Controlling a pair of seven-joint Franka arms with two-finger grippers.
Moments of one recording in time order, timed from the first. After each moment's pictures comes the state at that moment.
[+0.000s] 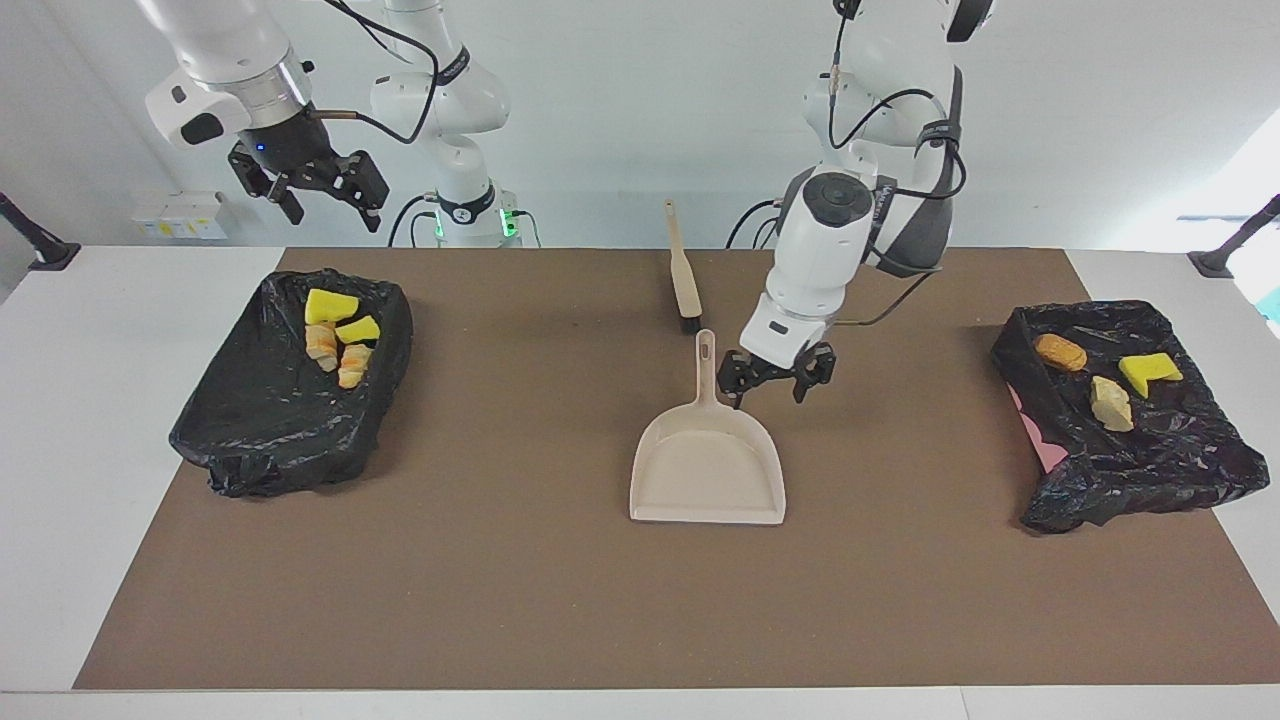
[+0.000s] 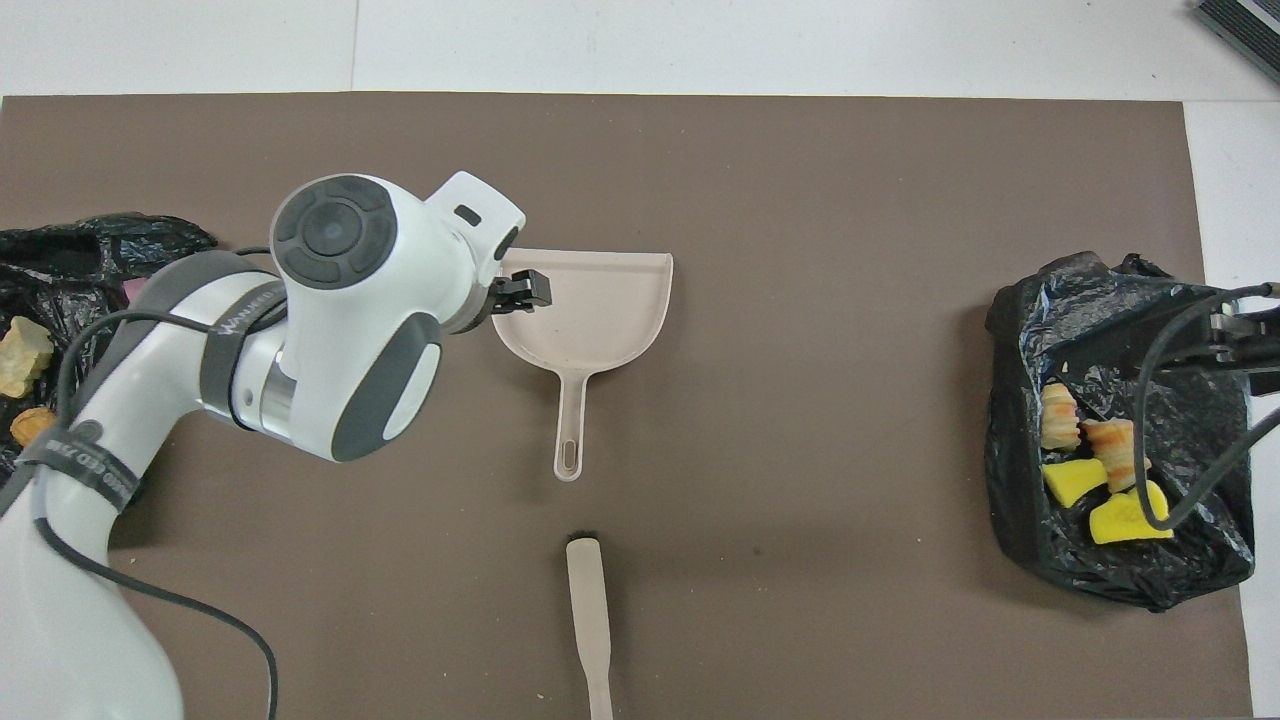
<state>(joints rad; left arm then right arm) -0.37 0.26 -0.07 -1.72 0.01 2.10 -0.51 0.04 -0.01 -0.03 -1.45 0.00 1.35 0.15</state>
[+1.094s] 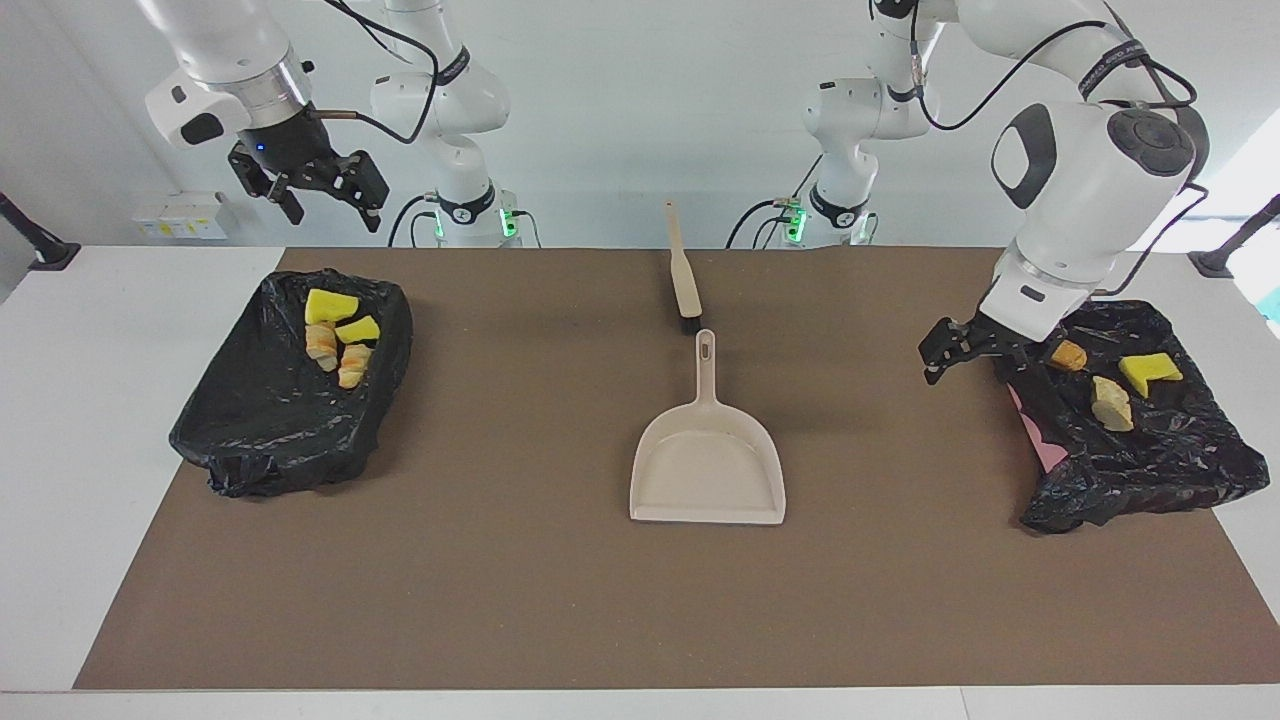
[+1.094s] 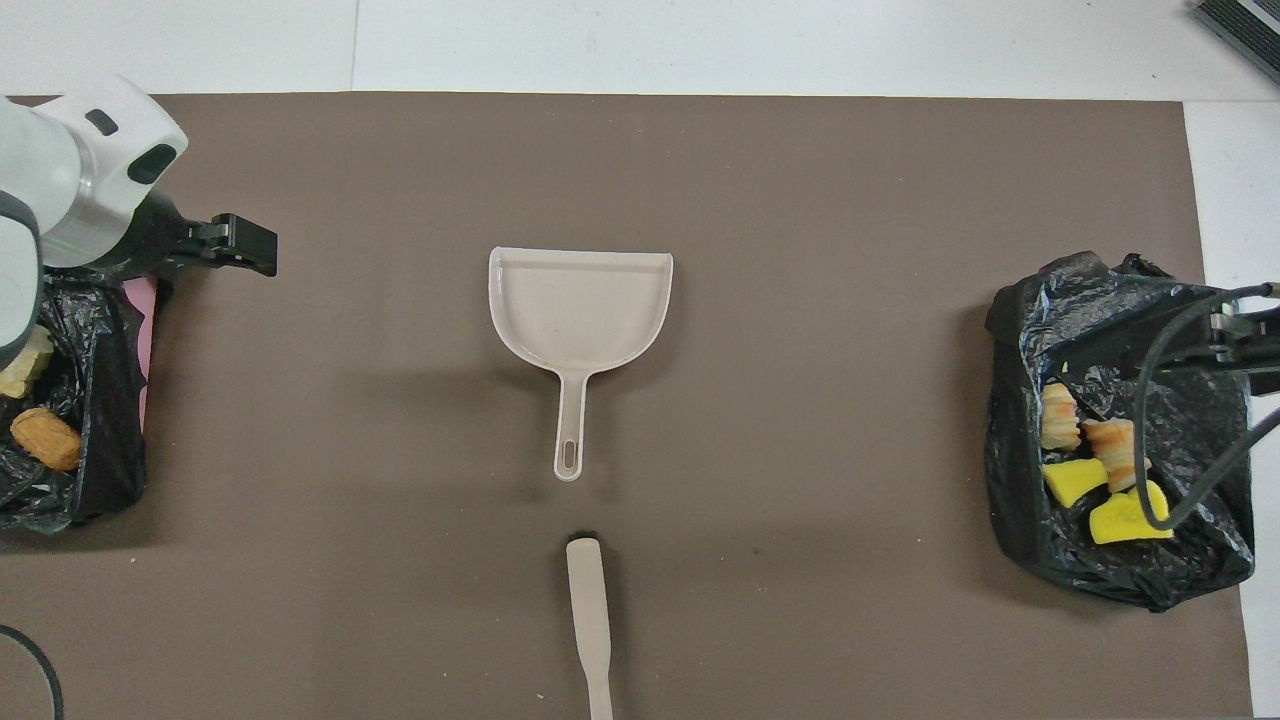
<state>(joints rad) -0.05 0.17 -0.06 -1.58 -0.02 1.80 -0.07 0.04 -0.01 -0.03 -1.45 0.00 1.35 0.15</state>
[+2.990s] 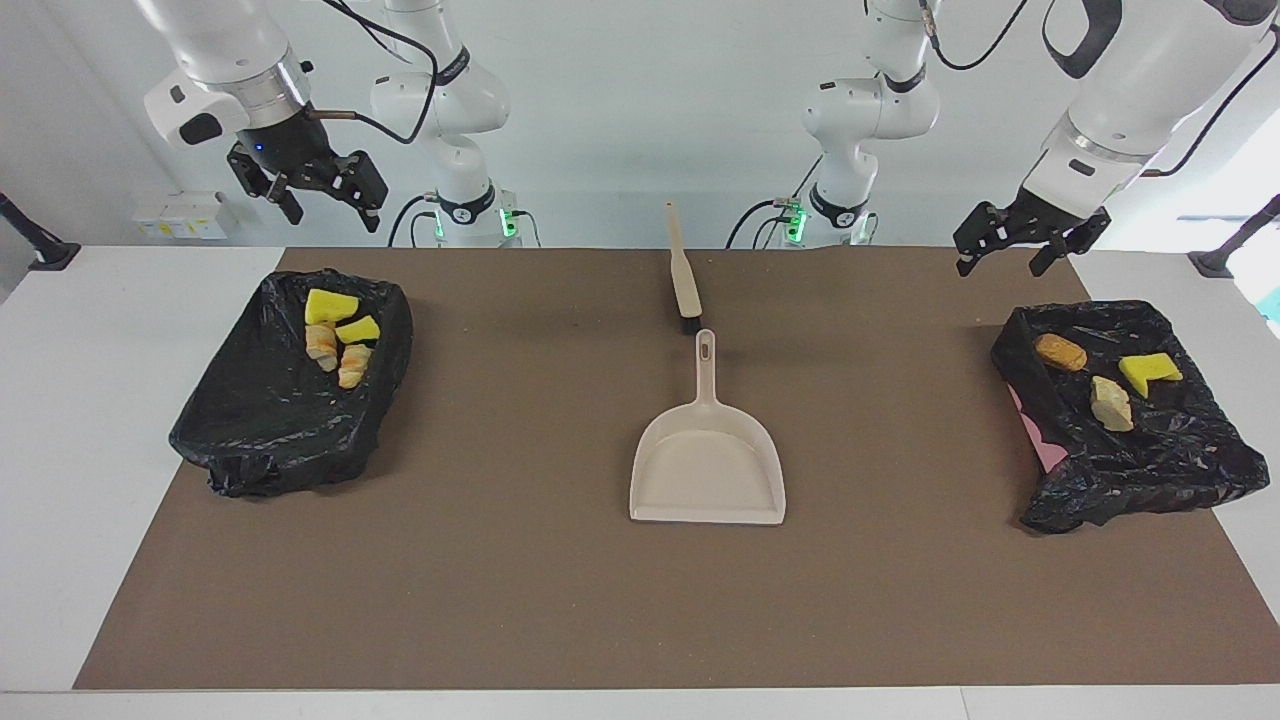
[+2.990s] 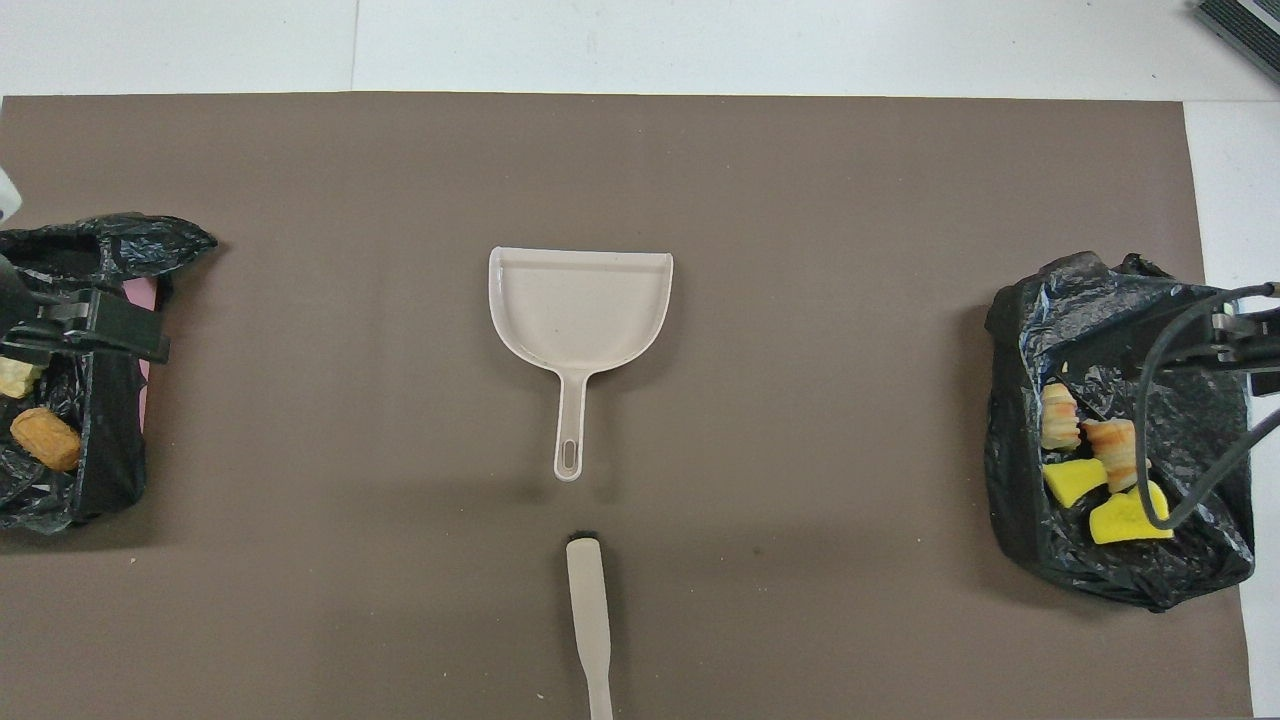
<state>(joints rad) -0.05 0.00 -0.03 -1.54 -0.02 1.47 -0.01 0.04 -0.01 -0.03 -1.45 0.00 1.35 0.15</state>
